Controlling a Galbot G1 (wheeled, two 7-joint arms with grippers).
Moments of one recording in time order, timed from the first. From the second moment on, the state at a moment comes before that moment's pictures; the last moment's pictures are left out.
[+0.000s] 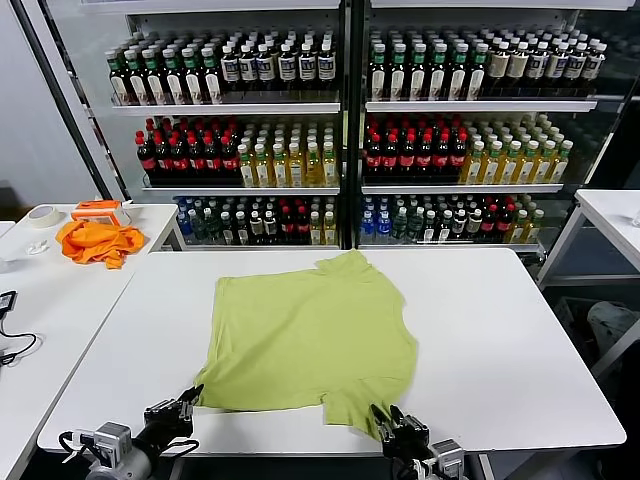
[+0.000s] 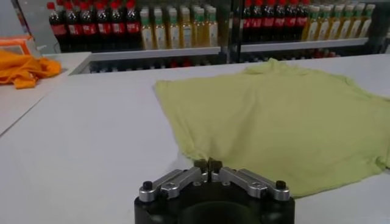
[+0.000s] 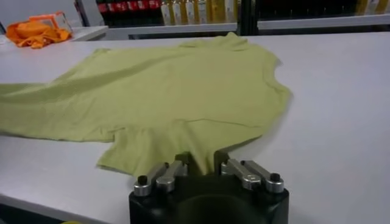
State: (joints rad) left arm 1.67 -1.01 -0.63 -2.15 -0.53 0.45 -0.02; right arm -1.53 1.07 0.20 2.14 0.46 -0.46 0.24
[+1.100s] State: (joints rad) left arm 1.78 -0.96 -0.69 -2.24 -0.53 0.49 -0.01; right arm -1.76 0.98 0.37 2.43 0.52 -0.50 0.24
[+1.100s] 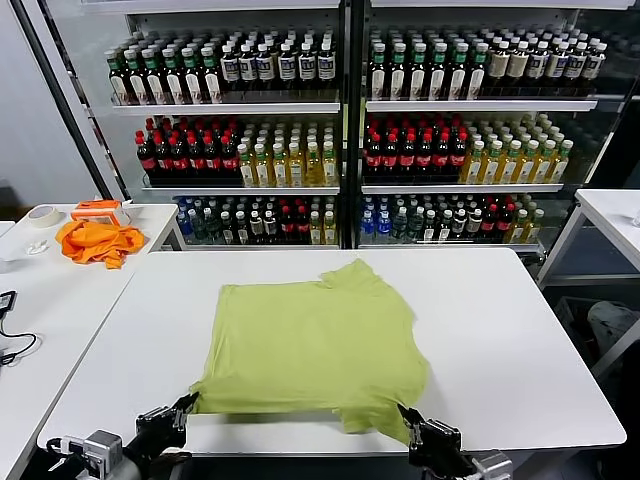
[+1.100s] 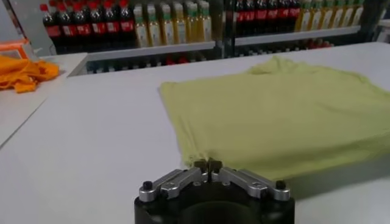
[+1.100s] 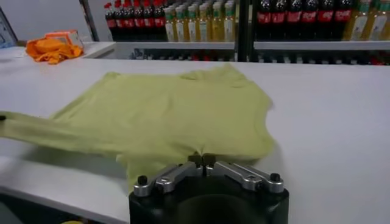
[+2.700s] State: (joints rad) left arm 1.09 -0.97 -0.37 -1.66 -0.60 0.38 0.10; right arm -1.19 1.07 0.23 1.95 0.60 -0.57 0.21
